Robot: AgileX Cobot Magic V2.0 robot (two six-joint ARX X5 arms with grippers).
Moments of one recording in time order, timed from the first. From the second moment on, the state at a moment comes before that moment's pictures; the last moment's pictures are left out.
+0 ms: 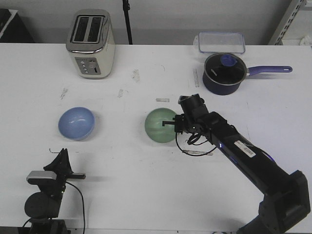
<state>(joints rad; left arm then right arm) -0.02 0.01 0.03 0.12 -0.02 -0.01 0.49 1.68 1.33 -0.64 -0.08 0.54</state>
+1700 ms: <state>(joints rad) -0.02 0.01 0.03 0.12 -0.02 -0.01 0.46 1.52 1.33 -0.56 0.03 0.45</state>
